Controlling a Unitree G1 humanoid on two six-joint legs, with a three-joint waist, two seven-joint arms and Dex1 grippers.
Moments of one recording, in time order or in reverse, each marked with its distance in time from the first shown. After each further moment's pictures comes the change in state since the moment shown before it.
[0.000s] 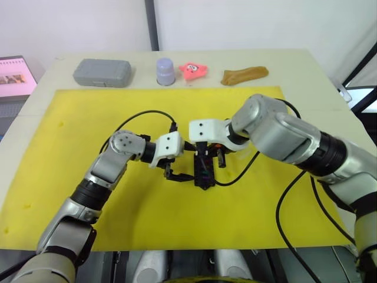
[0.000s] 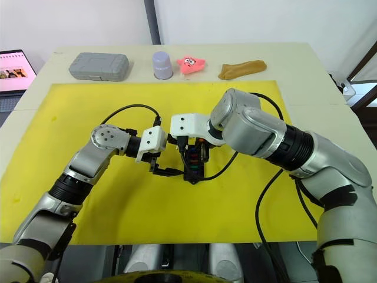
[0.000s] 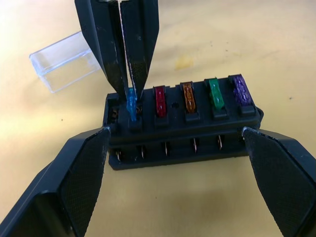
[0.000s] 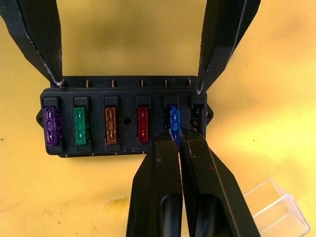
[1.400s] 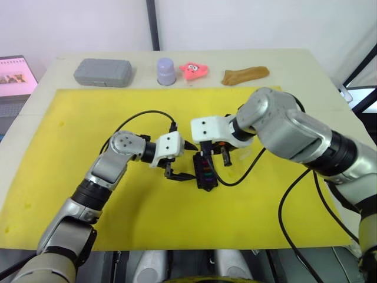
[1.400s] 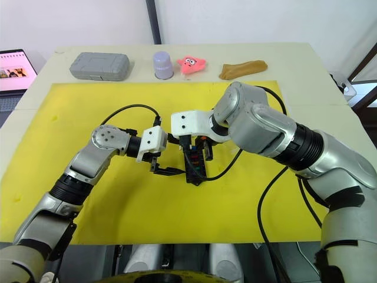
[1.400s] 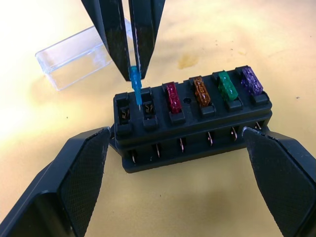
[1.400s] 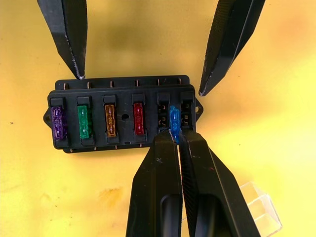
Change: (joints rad) left arm 0.002 -0.004 -0.001 0.015 0.005 -0.021 0.017; right arm 0.001 -0.039 -0.045 -0.029 -0.040 -0.086 0.085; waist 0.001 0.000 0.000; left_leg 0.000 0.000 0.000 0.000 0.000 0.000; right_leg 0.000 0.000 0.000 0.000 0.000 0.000
